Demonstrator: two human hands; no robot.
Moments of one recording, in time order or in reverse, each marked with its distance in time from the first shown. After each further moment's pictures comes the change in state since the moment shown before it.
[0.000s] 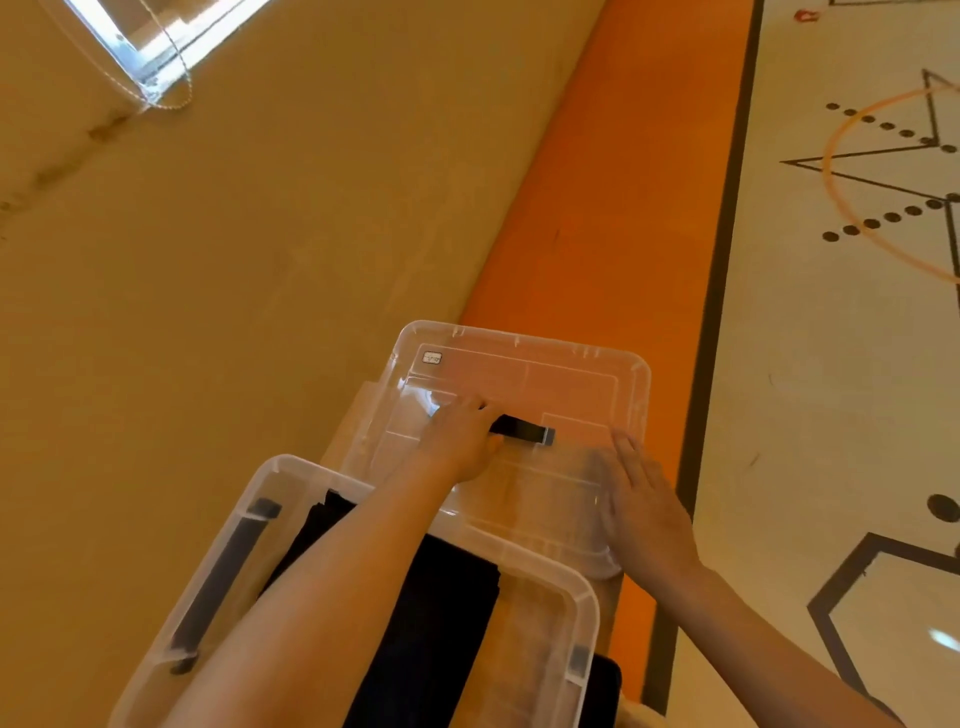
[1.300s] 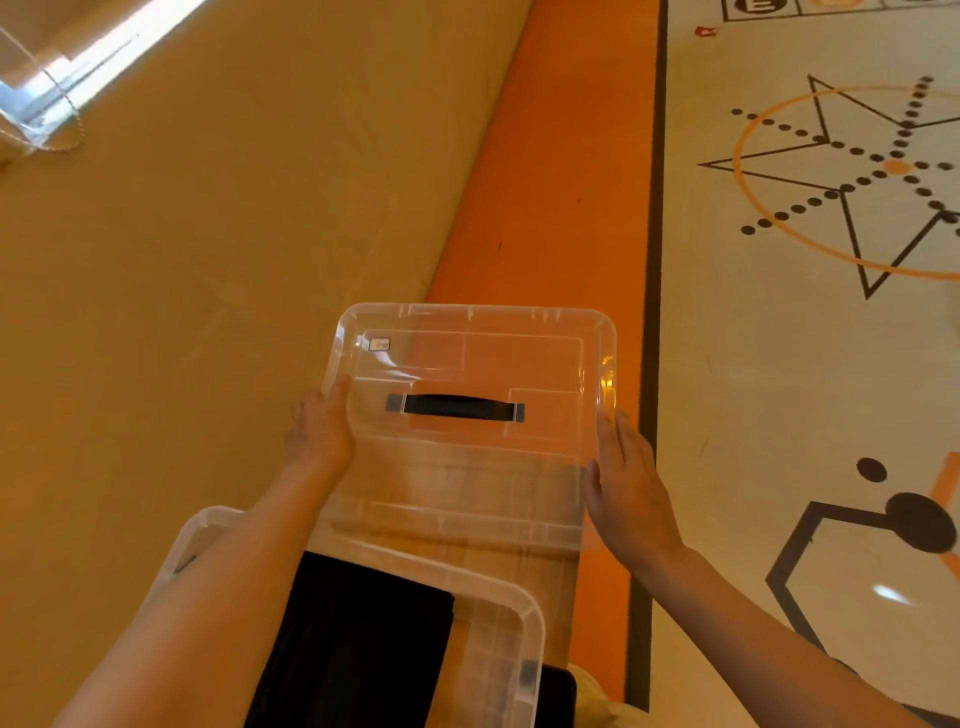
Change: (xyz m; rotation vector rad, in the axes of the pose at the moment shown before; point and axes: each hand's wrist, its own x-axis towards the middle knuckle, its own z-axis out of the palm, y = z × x) left_hand -0.003 -0.058 -0.037 -0.105 0.191 -0.477; right_hand 0.007 0.019 -0.026 0.137 0.249 0.145
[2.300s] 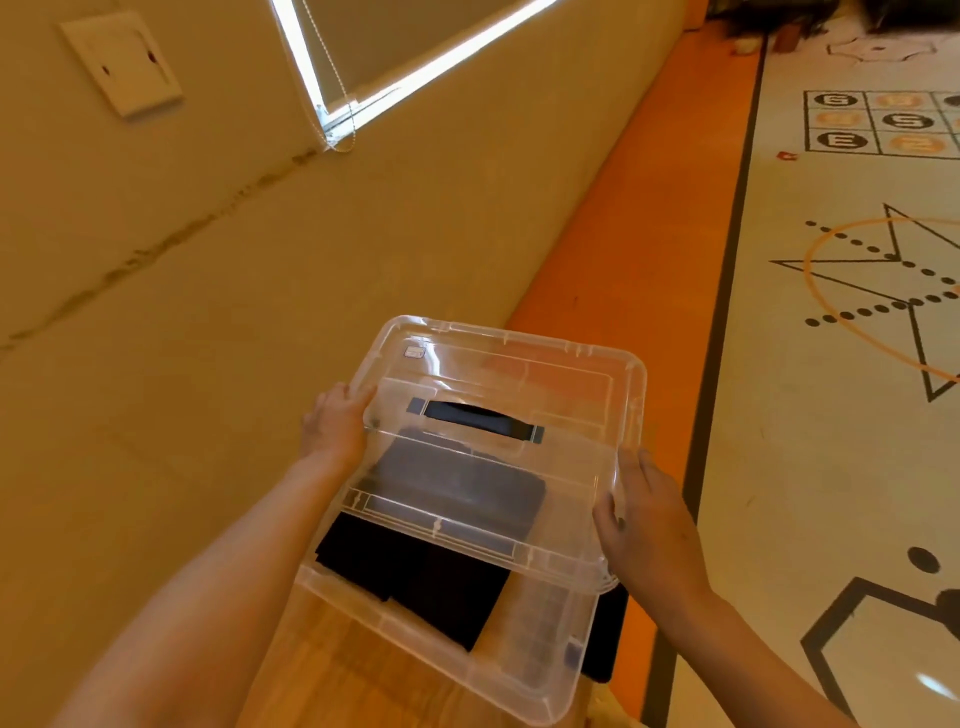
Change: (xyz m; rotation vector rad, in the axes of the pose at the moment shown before) left_hand -0.179 -0.149 -0.058 -0.052 0.205 -0.012; right_hand -0.169 -0.113 -0.056 0.080 0.006 -0.180
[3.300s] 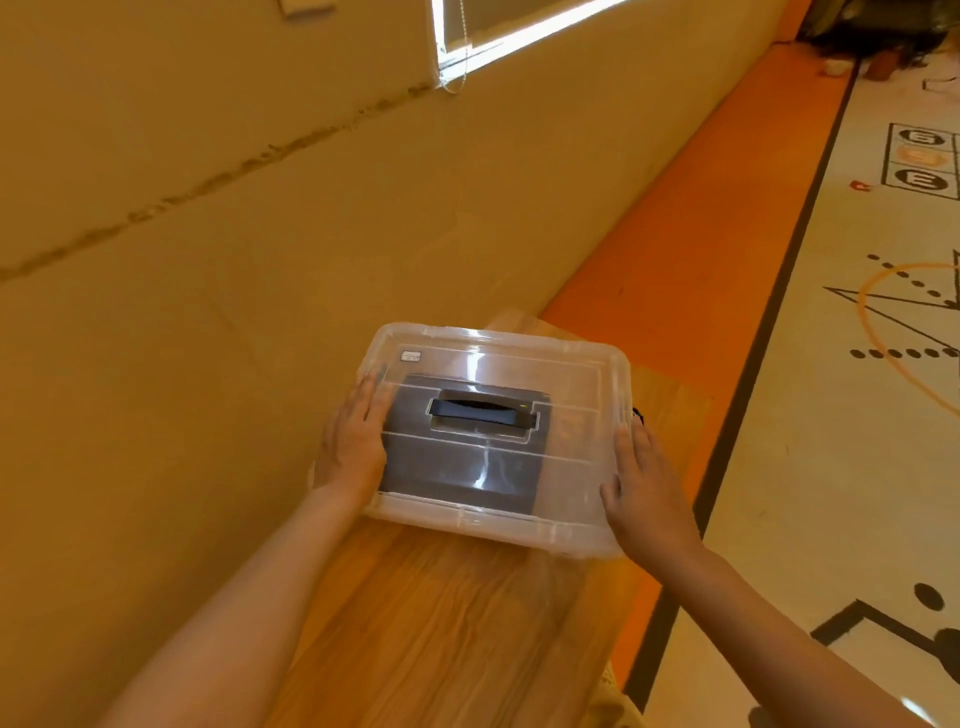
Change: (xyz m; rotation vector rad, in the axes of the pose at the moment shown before) left_hand -0.132 -0.082 0.037 -0.369 0.151 -0.048; right_hand -0.046 -0.041 0.037 -0.177 -0.302 -0.057
